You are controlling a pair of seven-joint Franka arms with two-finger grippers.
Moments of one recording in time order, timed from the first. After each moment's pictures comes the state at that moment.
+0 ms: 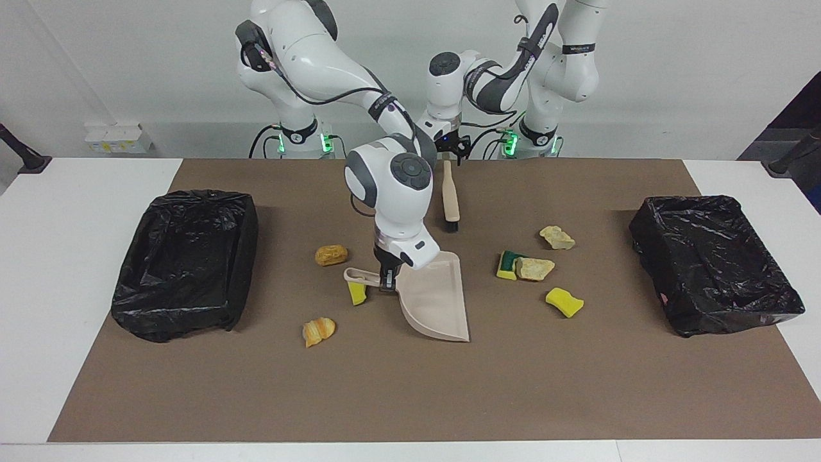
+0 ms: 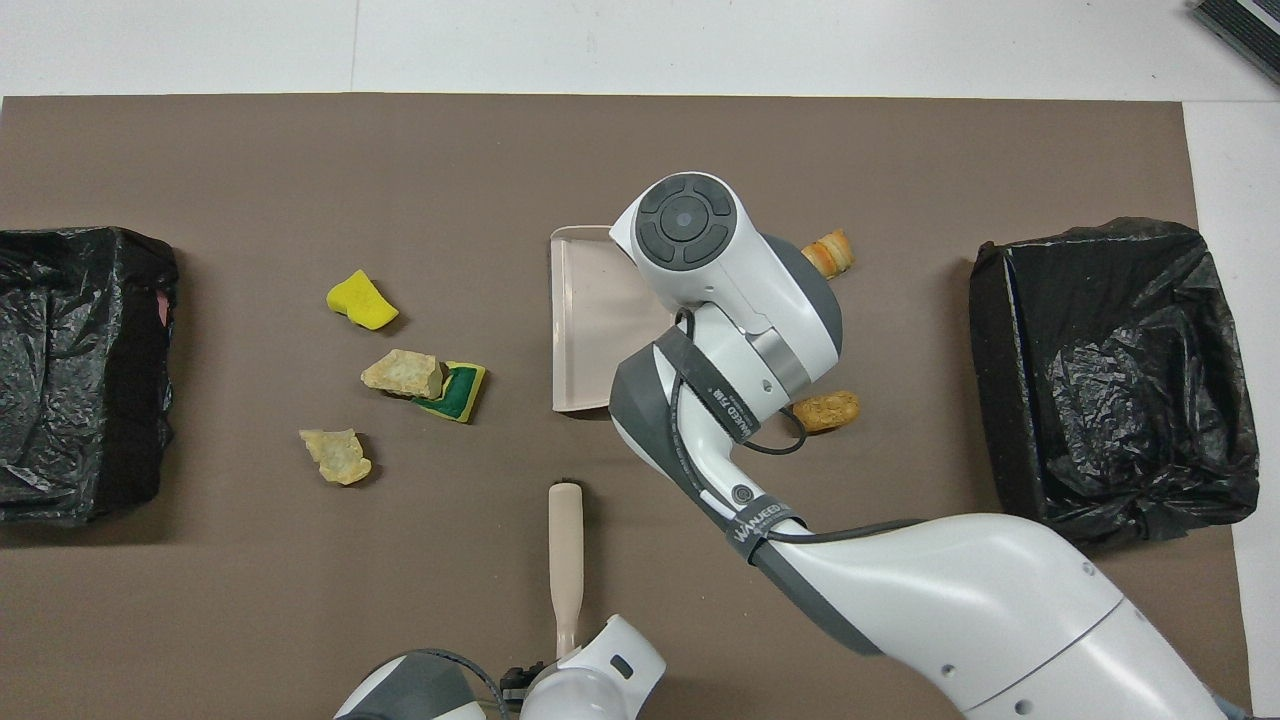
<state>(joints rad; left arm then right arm) -0.99 -0.21 -0.05 -2.55 -0.04 2.24 -0.97 0.38 0.60 0.17 -1.38 -0.30 1.93 -0.93</state>
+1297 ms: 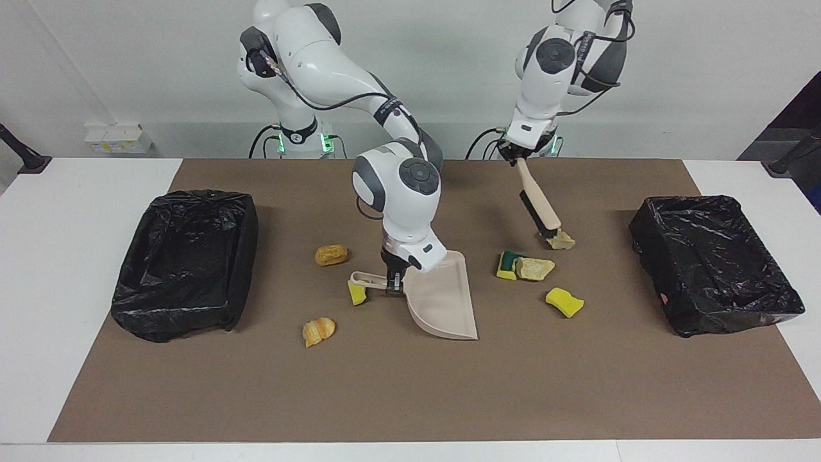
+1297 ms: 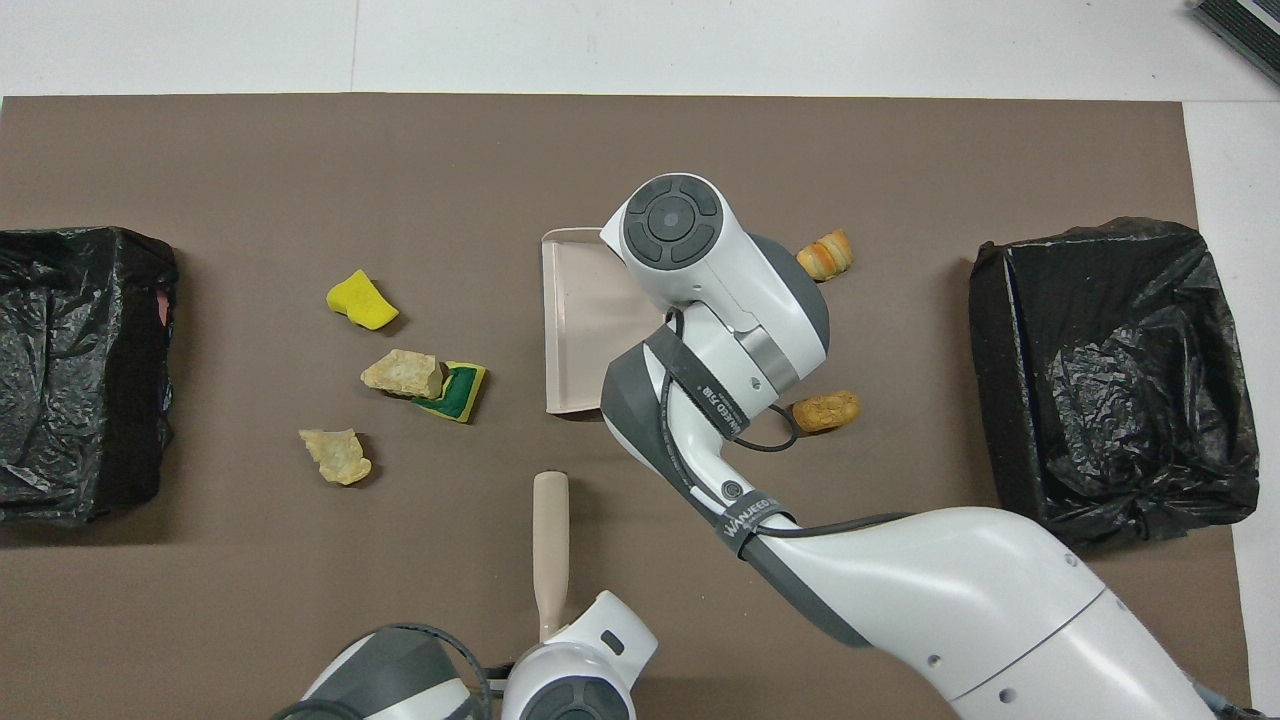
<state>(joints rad) -0.44 -0.39 0.02 -2.40 -0.03 1.79 -0.66 0.38 0.63 0.17 -1.35 -0.30 1.92 -0.94</state>
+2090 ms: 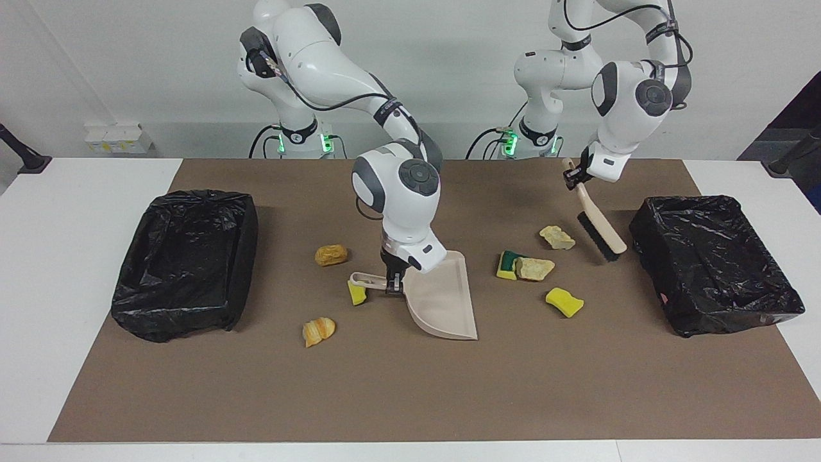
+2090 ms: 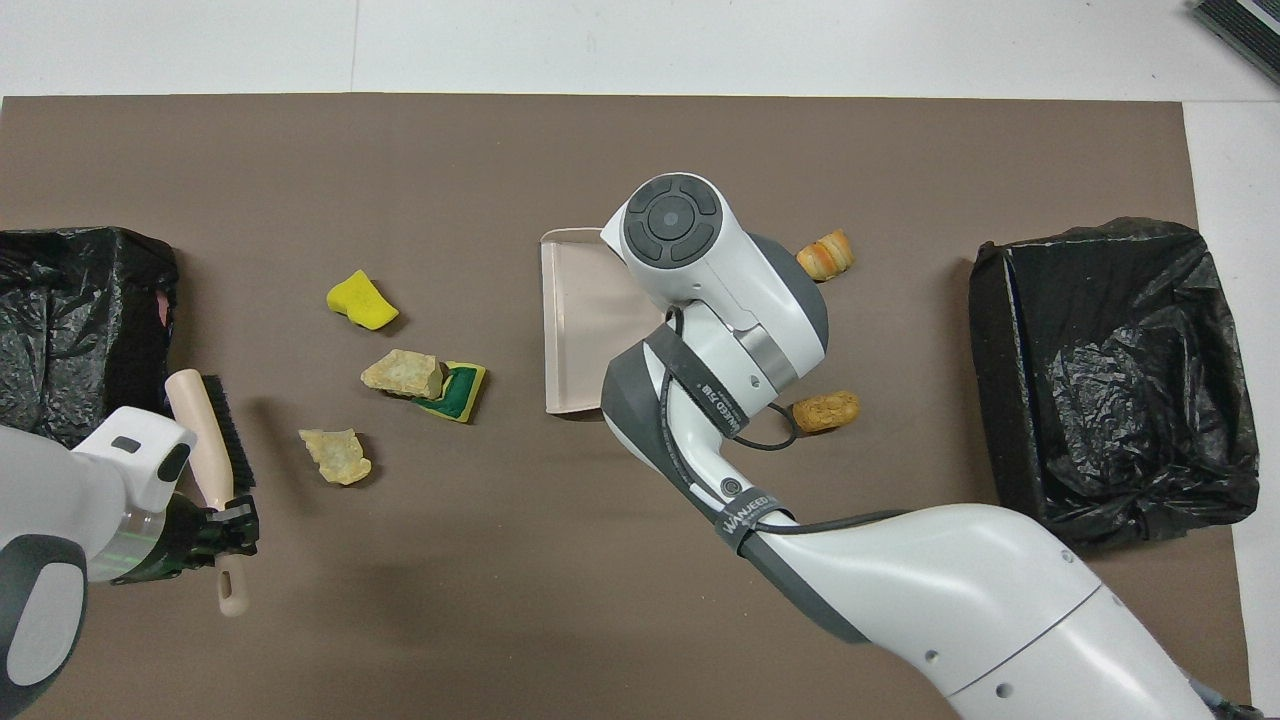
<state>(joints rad) -0.11 -0.29 0.00 -2.46 -0.02 1.92 -0.37 0.38 0.63 0.17 -1.35 -0.30 1.92 -0.94</state>
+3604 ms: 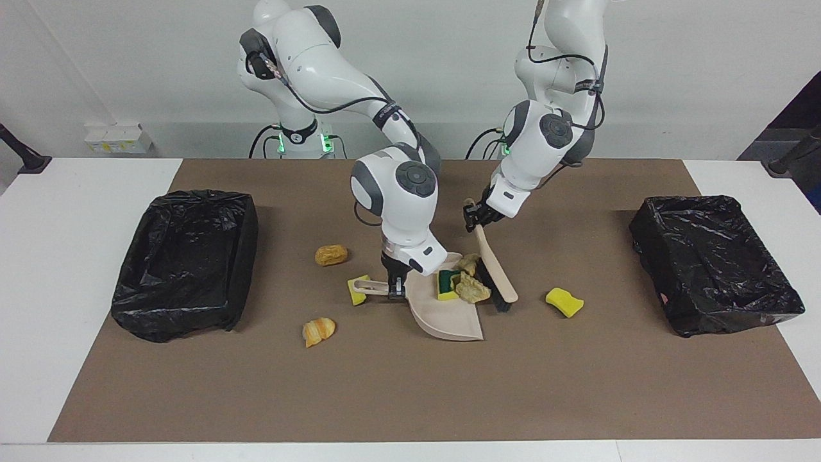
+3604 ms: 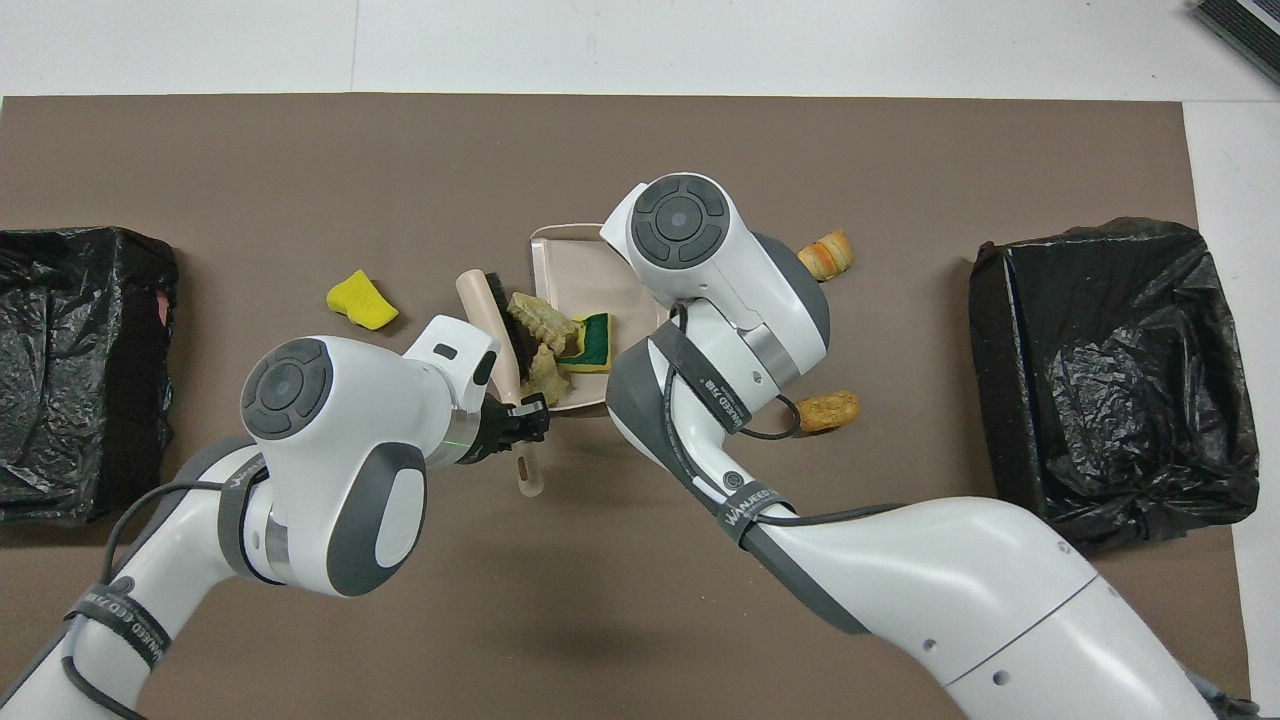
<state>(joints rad) -0.49 0.06 -0.02 -2.18 -0.45 2.33 -0.52 0.37 0.64 0.17 -1.35 -0.30 1.98 -0.99</state>
